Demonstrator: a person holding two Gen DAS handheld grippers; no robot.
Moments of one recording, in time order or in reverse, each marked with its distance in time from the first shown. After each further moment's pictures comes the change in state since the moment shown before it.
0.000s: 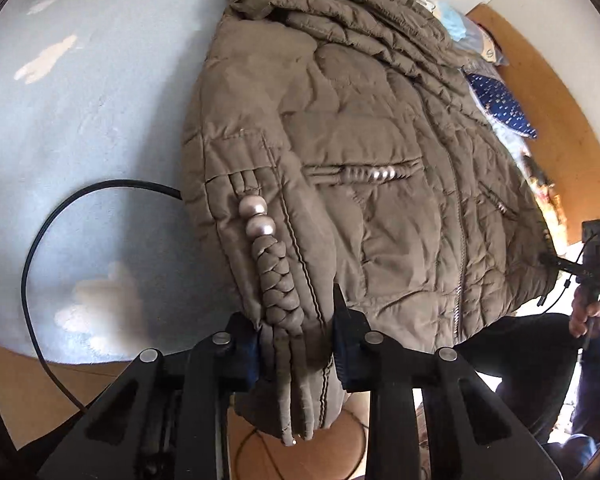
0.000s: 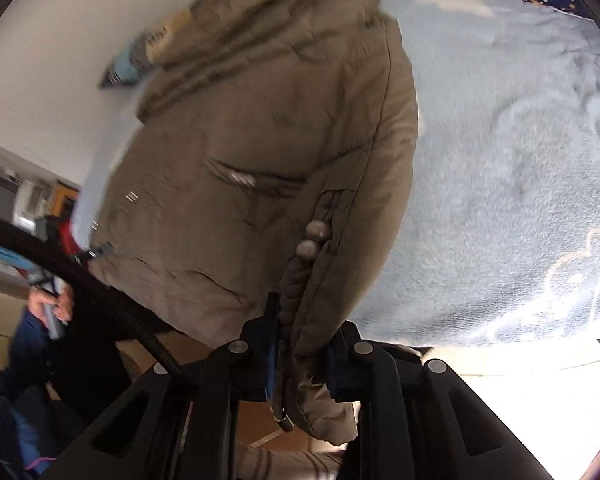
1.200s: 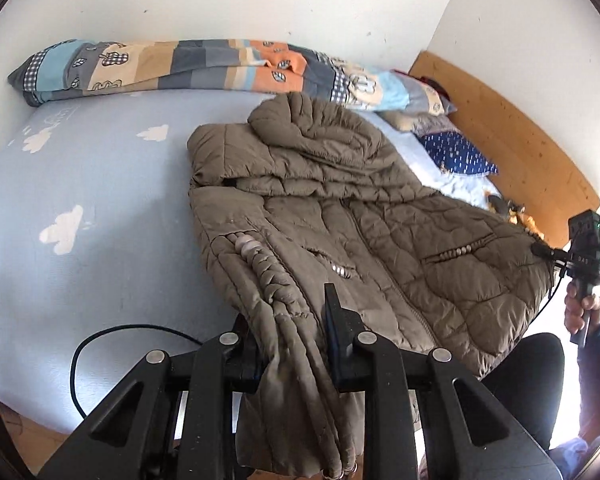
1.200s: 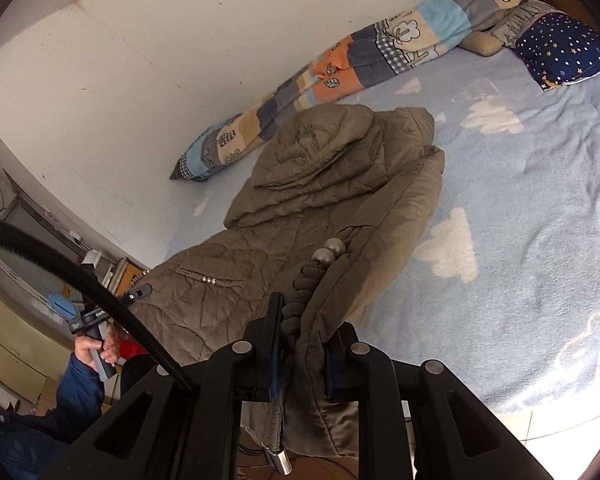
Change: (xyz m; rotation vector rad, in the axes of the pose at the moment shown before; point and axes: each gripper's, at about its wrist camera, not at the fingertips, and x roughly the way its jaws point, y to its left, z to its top) left arm -0.120 -0.051 0.036 0.190 -0.331 0.004; right arm -0.096 0.037 0.021 -0.011 -0.356 0.194
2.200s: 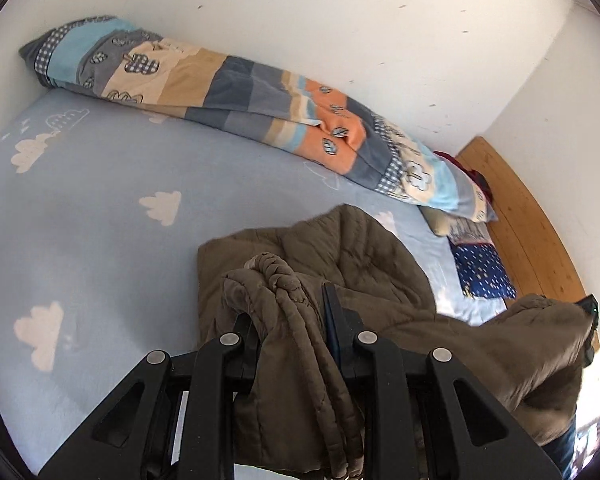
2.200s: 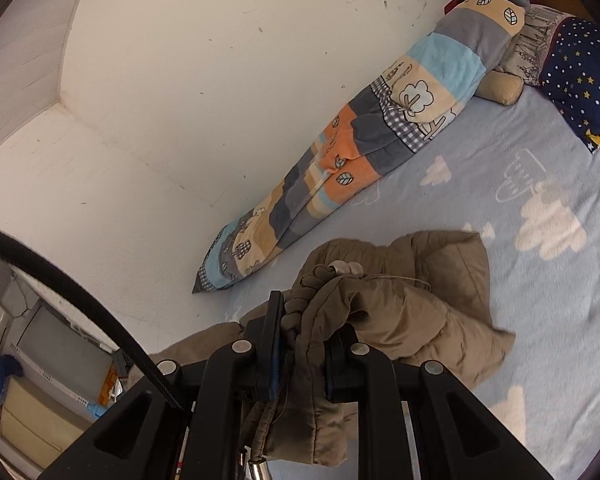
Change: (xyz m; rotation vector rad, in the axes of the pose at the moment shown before) left arm 0.101 0.079 0.217 -0.282 -0.076 0.015; right arm 0.074 -0.013 0.207 0.197 -0.235 0.101
